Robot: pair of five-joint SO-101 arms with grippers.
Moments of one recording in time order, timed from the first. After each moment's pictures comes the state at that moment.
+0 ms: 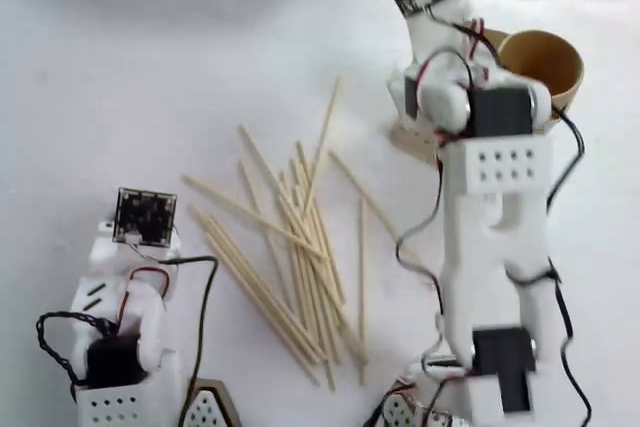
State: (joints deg) left arm -12.2 -104.0 90.2 52.5 -17.2; right arm -8.5 -5.8 -21.2 81.1 24.4
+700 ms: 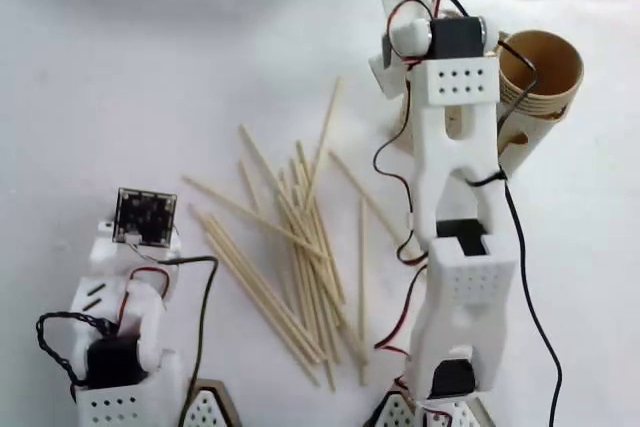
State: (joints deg) left arm -12.2 -104.0 90.2 52.4 -17.2; right arm -8.4 31.7 -57.1 94.5 24.4
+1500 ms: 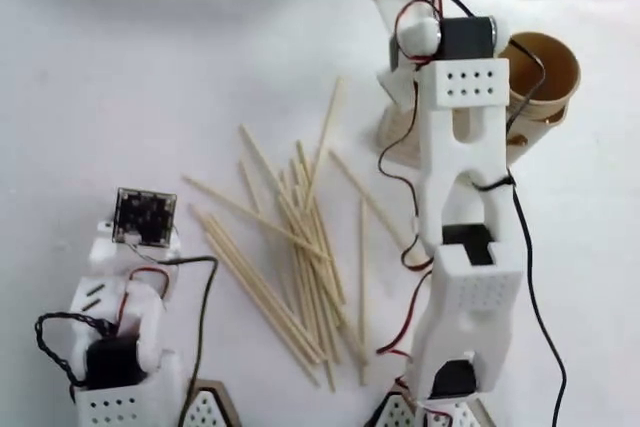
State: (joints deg) left arm -12.2 -104.0 90.2 52.4 -17.2; right arm -7.9 25.6 -52.3 98.5 38.0
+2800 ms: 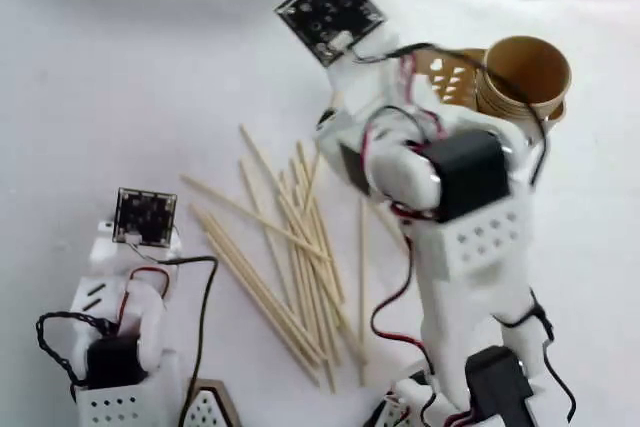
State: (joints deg) left arm -12.3 -104.0 90.2 52.4 -17.2; right arm -28.6 -14.5 -24.9 98.5 16.3
